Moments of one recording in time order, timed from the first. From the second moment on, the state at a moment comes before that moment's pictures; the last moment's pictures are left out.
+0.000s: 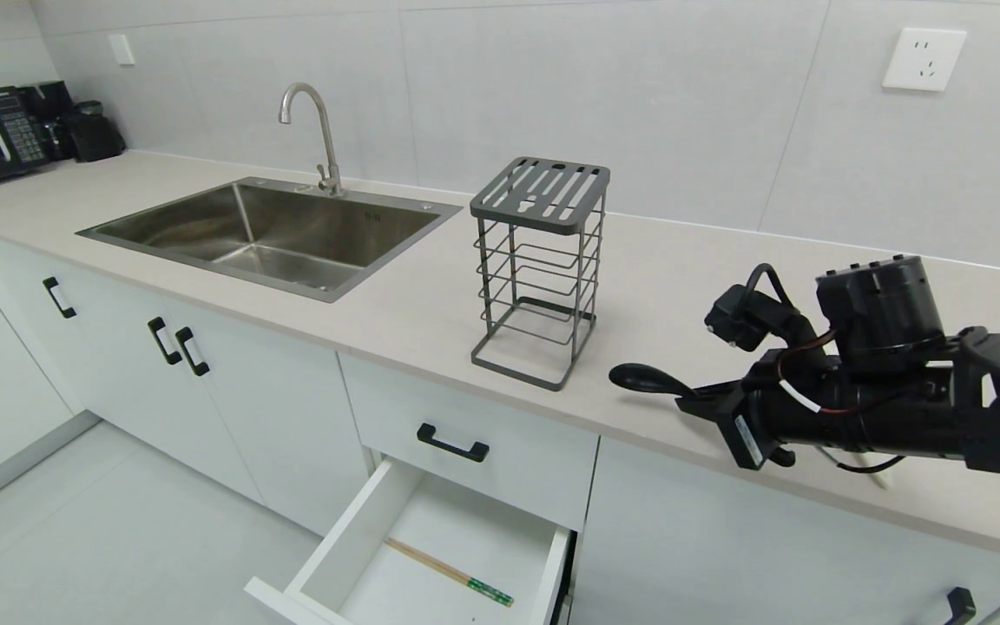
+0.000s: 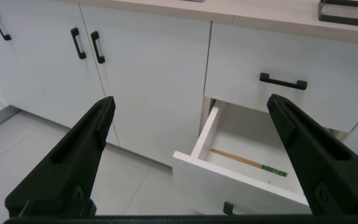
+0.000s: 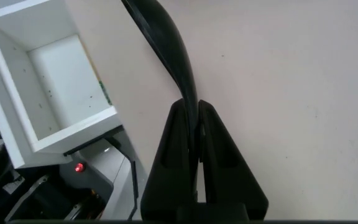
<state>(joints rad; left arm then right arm) 0.00 0.00 0.00 0.00 -0.01 0.00 0.43 1.70 -0.80 -0.23 0.17 -0.27</state>
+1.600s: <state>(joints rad) 0.00 0.00 0.00 0.00 -0.01 0.00 0.93 1.94 -1.02 -0.37 0.33 0.00</state>
